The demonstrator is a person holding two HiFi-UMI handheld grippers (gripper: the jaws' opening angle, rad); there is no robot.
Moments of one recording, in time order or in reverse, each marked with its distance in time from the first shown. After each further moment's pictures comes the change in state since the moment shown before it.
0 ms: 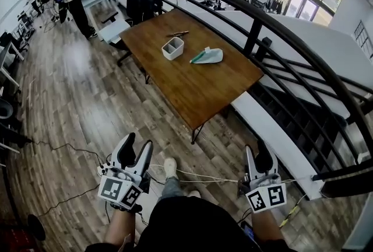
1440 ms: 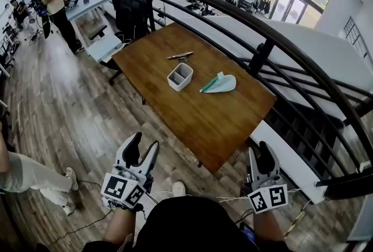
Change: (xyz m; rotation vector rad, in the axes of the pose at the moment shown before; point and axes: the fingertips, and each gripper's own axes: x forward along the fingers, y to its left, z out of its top) left arm 0.167 0.153 0.029 -0.004 0.031 -0.161; right arm 0.201 0.019 -0.001 -0.062 0.007 -0.110
